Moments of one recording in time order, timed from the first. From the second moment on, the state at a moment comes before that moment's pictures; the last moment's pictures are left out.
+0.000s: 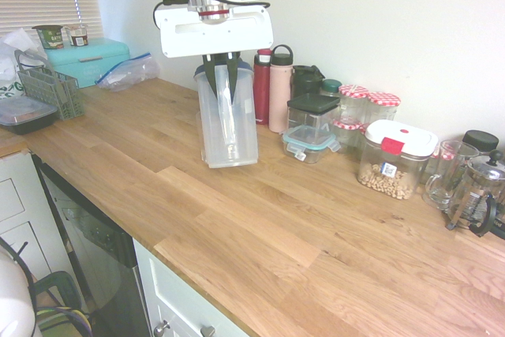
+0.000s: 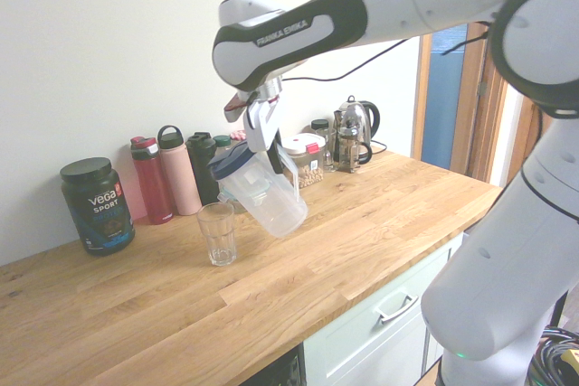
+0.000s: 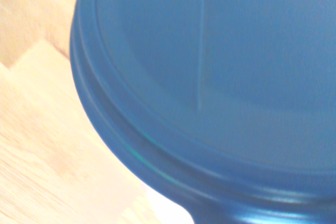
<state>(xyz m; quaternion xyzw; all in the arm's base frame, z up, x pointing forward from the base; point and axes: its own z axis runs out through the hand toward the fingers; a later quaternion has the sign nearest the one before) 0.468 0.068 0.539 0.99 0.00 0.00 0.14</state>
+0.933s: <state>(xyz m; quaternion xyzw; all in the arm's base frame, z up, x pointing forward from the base) 0.489 0.122 0.515 0.93 0.15 -0.06 0.32</state>
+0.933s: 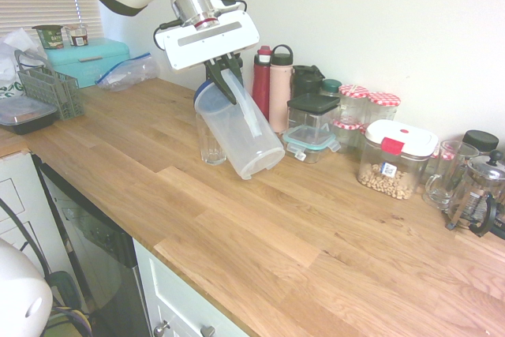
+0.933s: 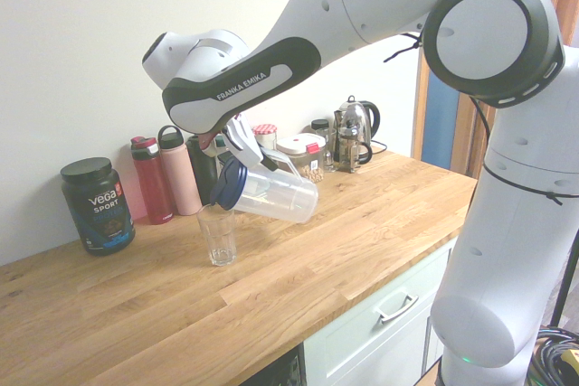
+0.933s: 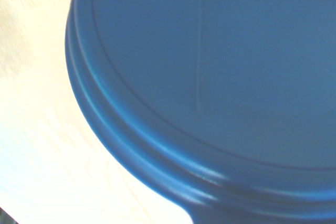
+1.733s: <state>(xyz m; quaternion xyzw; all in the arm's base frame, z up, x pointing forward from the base) 0.449 0.075 0.566 0.97 0.07 0.00 0.23</state>
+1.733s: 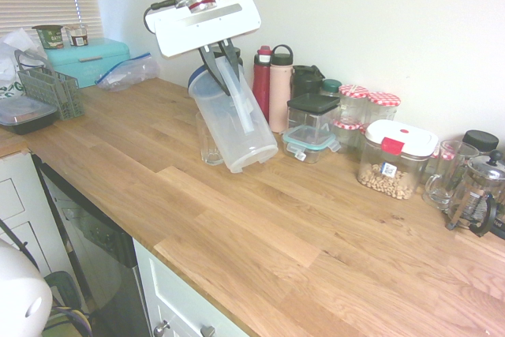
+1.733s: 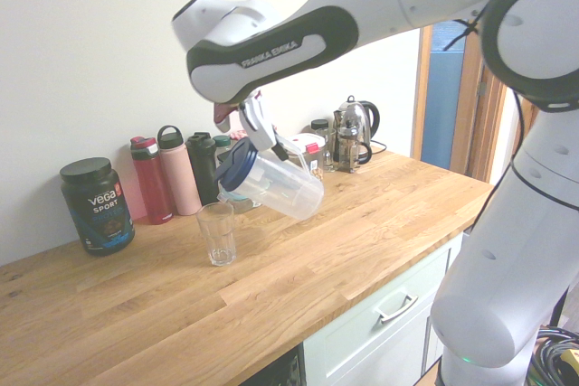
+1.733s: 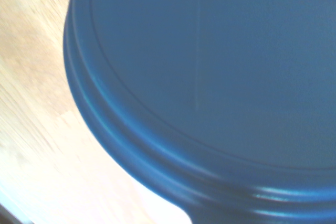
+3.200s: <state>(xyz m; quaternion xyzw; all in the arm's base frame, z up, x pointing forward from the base) 0.411 -0.179 0.490 0.88 -0.44 0.20 -0.05</state>
